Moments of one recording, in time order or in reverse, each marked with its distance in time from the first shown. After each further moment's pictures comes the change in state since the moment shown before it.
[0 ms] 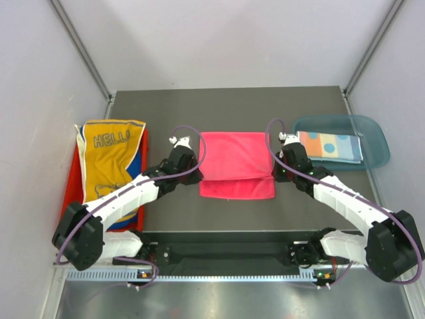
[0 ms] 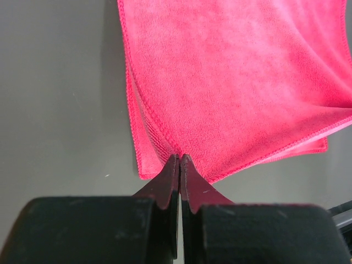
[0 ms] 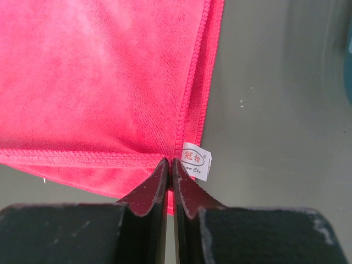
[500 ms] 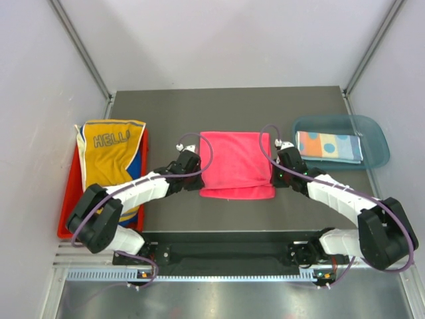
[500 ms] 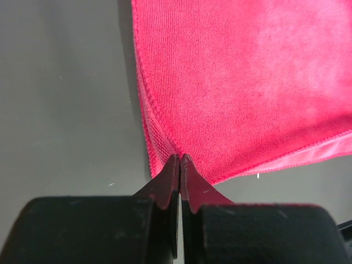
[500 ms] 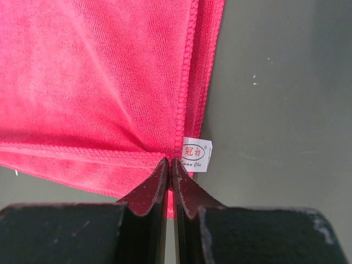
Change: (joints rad) left arm 0.000 0.178 -0.043 0.078 0.048 0.000; right arm -0.001 0.098 -0.053 0.044 -0.040 0.009
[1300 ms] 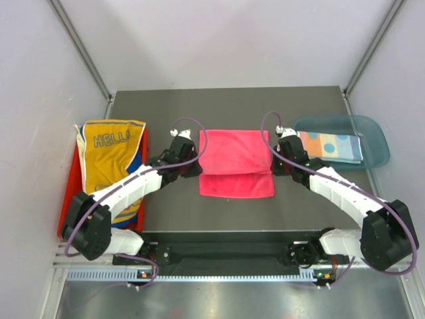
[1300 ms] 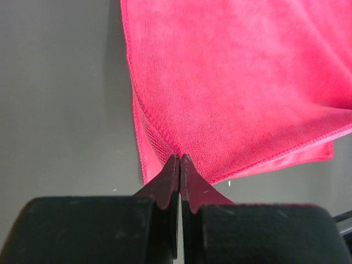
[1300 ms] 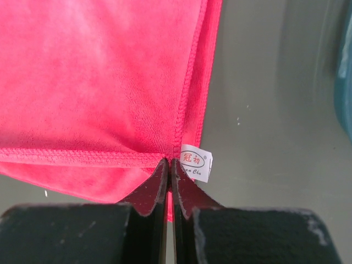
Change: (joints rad) left arm 0.062 -0.079 0.152 -0.121 -0.010 0.051; right arm -0.002 -0.008 0.159 -0.072 0.063 -0.025
